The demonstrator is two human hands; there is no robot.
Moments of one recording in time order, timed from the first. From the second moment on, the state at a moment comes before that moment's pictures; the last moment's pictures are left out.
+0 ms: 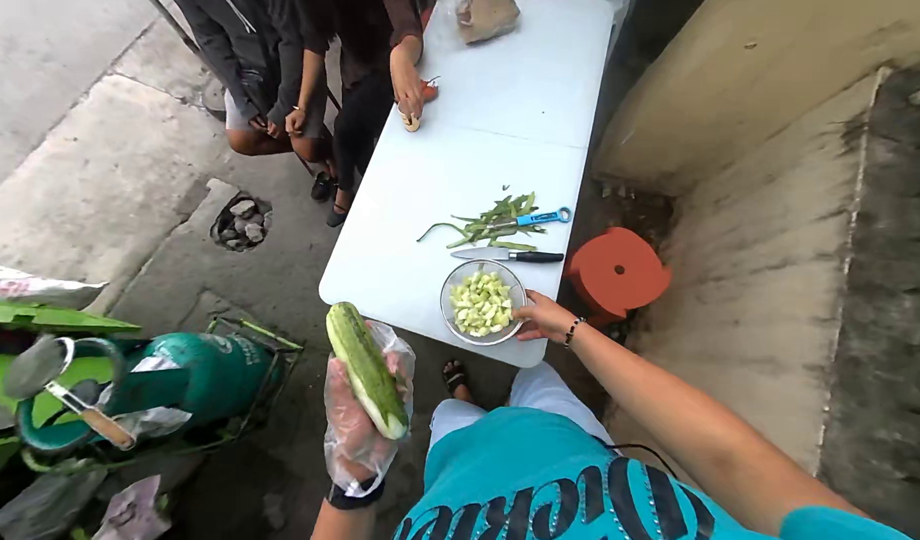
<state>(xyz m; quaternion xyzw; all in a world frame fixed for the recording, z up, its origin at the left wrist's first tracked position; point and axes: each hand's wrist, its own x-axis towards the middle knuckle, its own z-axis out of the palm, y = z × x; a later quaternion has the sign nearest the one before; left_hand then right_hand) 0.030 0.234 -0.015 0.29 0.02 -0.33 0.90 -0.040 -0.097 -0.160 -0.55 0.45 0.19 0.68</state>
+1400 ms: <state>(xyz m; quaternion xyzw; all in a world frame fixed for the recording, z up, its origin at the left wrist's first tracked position) 0.027 -0.032 -0.052 0.41 0.27 -0.15 0.86 0.073 -0.317 -0.156 -0.90 0.04 0.22 0.37</state>
